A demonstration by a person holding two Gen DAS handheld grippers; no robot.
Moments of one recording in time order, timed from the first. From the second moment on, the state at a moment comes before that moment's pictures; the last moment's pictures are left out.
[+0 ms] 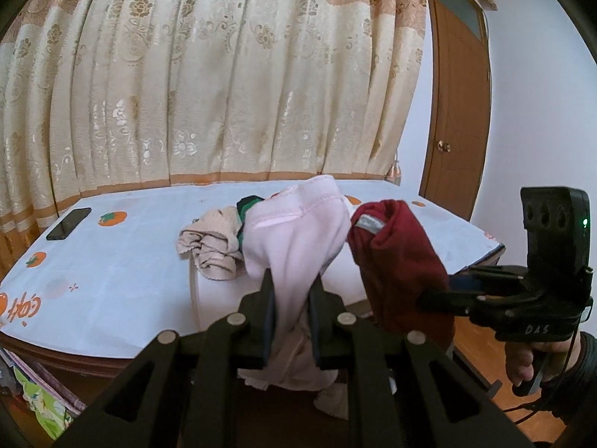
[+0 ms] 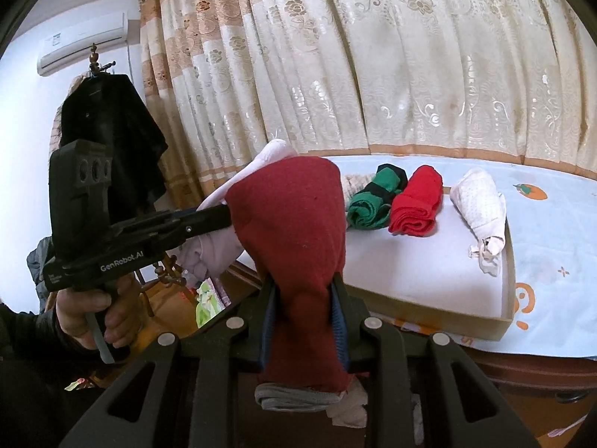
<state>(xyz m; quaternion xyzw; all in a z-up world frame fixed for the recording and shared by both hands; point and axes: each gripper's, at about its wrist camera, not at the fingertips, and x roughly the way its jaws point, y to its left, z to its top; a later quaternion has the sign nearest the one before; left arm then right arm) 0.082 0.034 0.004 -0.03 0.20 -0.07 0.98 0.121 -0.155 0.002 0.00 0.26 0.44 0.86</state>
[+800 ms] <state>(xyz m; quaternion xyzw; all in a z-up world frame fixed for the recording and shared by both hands) 0.182 0.045 0.026 -0.04 0.23 -0.07 0.97 0.216 -0.160 0.035 0.01 0.28 0.38 0.88</state>
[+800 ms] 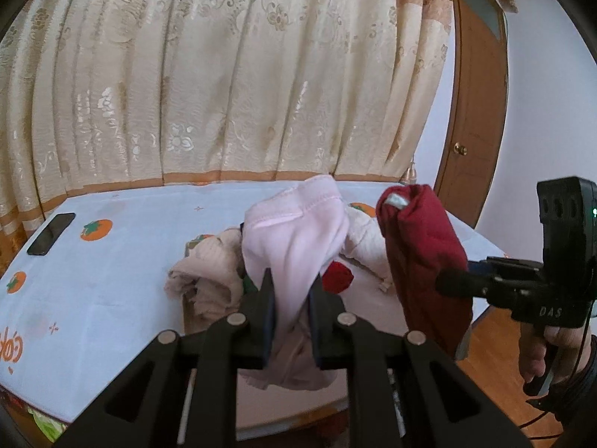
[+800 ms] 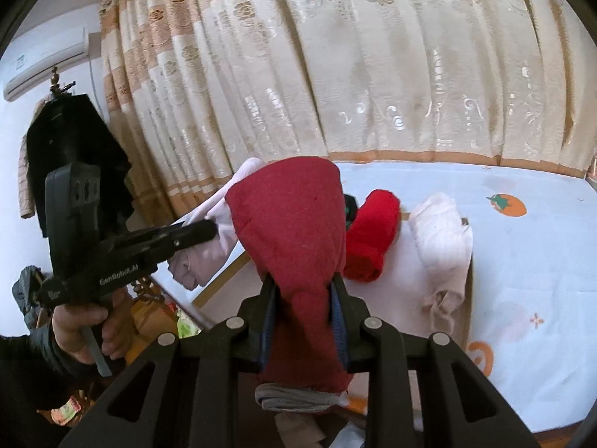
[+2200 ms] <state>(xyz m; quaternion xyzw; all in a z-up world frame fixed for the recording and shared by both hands) 0.358 0.039 -0.026 -0.13 0.36 -0.05 0.92 0.396 -0.126 -0.008 0.01 0.39 0.25 0.88</state>
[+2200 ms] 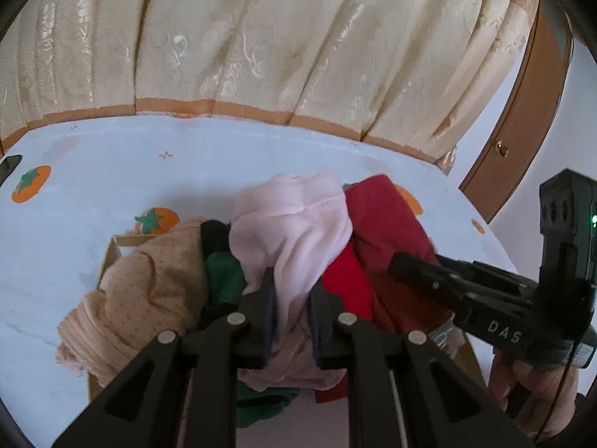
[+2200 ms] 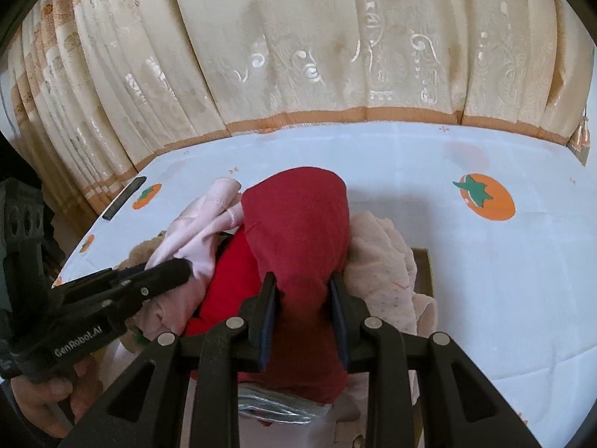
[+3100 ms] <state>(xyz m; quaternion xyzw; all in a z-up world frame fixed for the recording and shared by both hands) 0.323 0.037 -0.022 -0.10 0.31 -0.07 0.94 0.355 -0.147 0.006 0.01 0.35 0.26 0.90</state>
